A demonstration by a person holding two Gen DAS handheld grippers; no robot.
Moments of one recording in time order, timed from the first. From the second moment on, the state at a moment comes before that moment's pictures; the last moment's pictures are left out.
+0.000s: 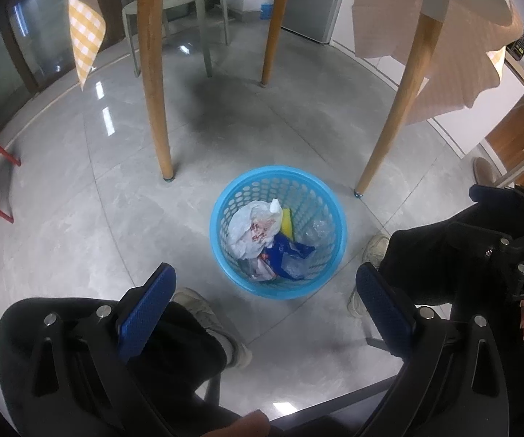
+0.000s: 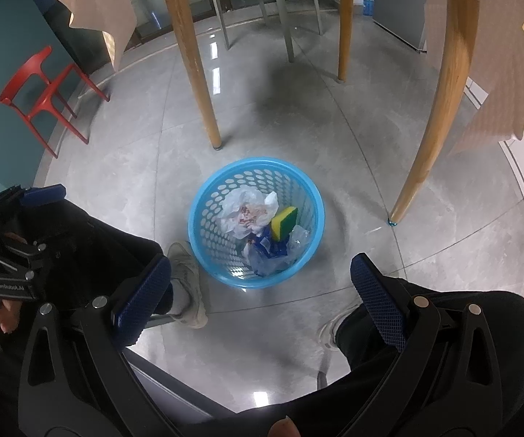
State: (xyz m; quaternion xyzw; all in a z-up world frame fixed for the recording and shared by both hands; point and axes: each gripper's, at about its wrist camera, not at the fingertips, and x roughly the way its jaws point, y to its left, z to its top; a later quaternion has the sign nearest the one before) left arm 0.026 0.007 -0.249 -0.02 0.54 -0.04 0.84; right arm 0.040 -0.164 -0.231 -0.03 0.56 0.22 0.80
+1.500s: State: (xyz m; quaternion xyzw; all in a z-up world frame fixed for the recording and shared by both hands) left arm 0.029 0.008 -0.251 -0.02 0.55 -0.04 0.84; right arm 0.044 -0.162 -0.231 -0.03 0.57 0.22 0.79
